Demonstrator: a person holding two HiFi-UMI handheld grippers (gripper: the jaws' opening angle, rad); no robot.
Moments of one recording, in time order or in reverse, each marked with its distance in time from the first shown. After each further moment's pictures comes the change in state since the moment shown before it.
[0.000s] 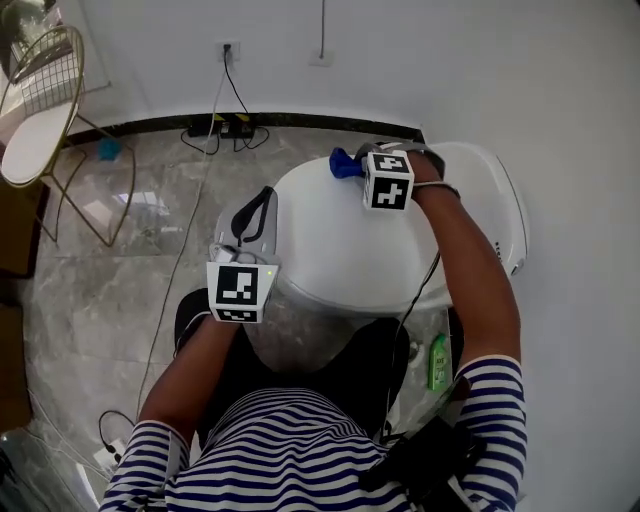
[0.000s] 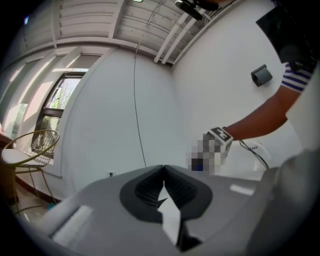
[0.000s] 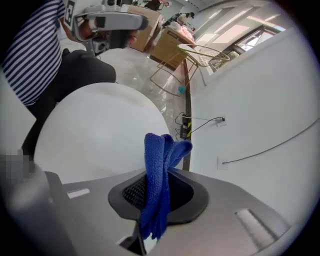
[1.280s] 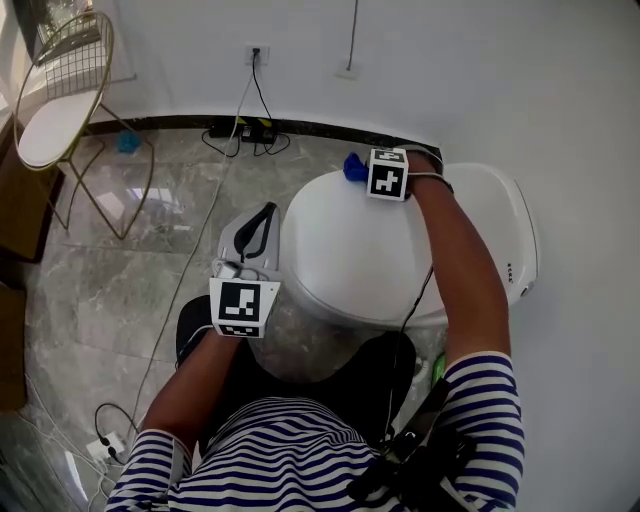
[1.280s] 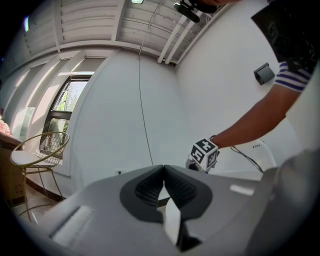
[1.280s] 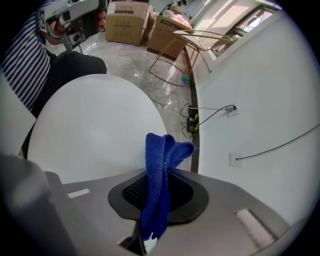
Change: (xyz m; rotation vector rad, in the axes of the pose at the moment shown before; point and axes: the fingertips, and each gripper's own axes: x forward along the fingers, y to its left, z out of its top) left arm -0.034 0.031 -0.007 -0.001 0.003 0.067; right arm 0.057 -0.019 0.009 0.039 0.062 0.120
